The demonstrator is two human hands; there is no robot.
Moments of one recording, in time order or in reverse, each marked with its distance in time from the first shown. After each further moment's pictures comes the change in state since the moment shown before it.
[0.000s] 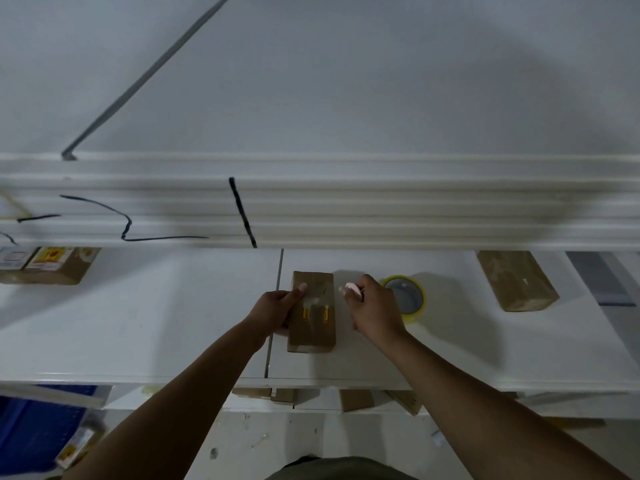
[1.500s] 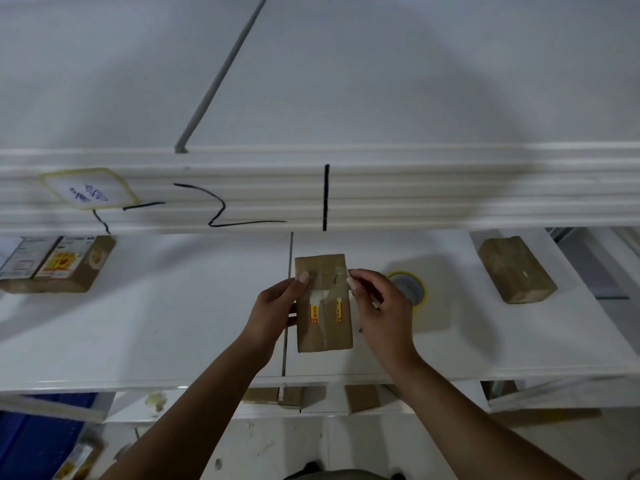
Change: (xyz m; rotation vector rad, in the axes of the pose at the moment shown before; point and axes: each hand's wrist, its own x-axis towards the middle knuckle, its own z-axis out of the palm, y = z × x) left_hand -0.065 0.013 -0.020 -0.321 -0.008 0.249; right_hand -0.064 -0.060 0.000 0.414 0.332 -0.225
